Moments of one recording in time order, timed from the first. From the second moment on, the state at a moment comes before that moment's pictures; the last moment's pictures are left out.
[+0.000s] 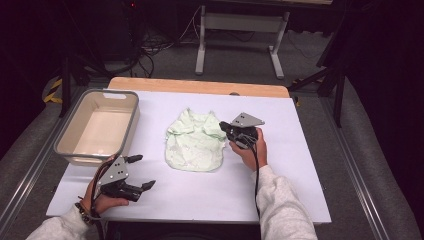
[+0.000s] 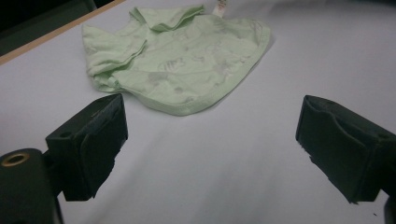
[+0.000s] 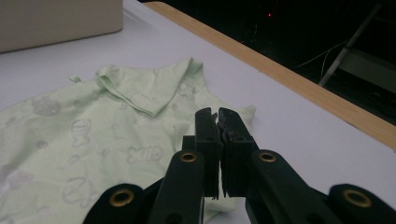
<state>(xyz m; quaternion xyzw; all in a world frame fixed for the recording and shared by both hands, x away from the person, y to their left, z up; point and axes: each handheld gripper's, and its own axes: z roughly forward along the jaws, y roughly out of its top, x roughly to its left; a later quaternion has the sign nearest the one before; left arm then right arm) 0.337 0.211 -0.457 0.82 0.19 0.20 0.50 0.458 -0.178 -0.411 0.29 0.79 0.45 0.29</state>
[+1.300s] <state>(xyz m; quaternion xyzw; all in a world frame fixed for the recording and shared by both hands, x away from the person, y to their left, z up) 0.335 0.210 -0.455 0.82 0.18 0.21 0.50 0.390 -0.175 -0.392 0.23 0.78 0.48 0.33</state>
